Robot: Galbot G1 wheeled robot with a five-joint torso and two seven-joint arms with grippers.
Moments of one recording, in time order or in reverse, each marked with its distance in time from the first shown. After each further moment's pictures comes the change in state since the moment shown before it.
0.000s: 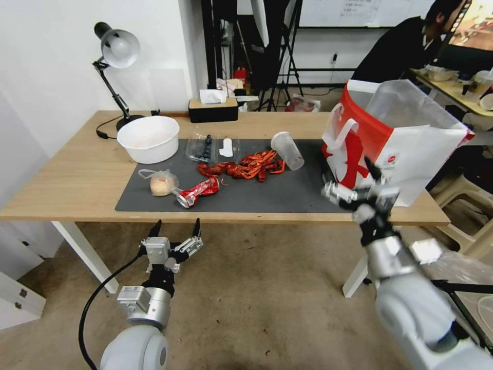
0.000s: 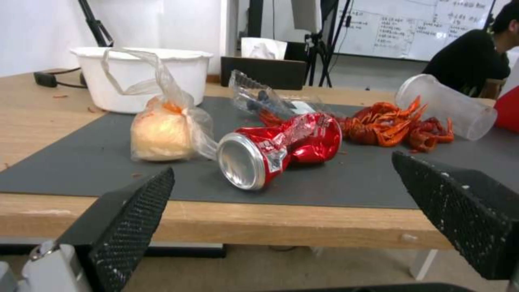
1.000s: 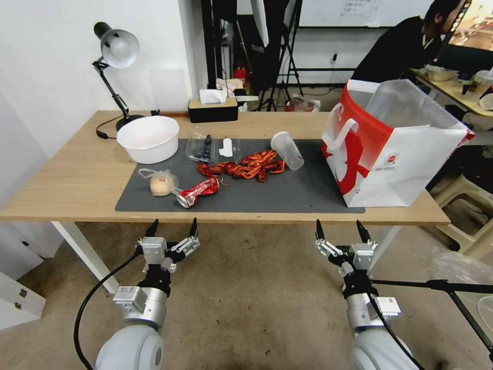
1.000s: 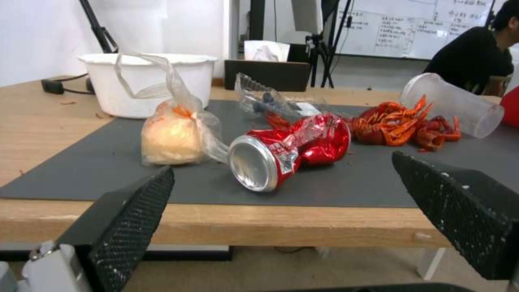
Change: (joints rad) left arm 0.006 0.034 -0.012 0.001 -0.012 -0.016 -0.009; right arm -0.039 0.061 -0.114 -0.084 -0.005 0.040 0.125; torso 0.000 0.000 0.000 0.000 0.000
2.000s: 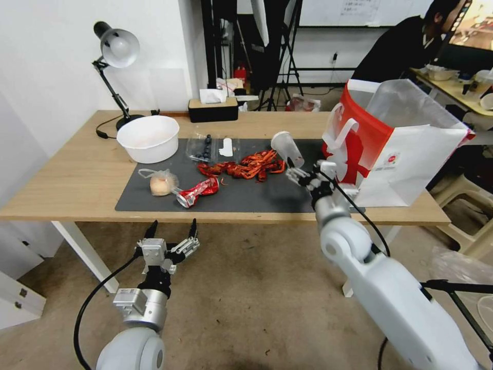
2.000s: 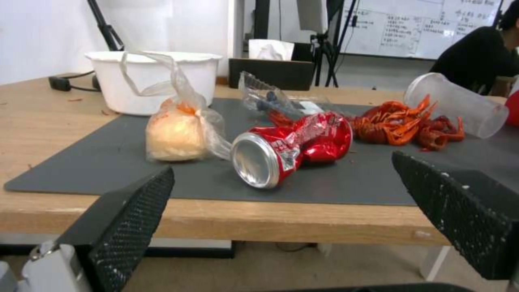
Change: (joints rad) left arm 0.015 -0.029 0.000 -0.010 0.018 -0.002 0.000; right arm 0.778 -0.087 -0.312 -0.341 0.502 -0.340 0.135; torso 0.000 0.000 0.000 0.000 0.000
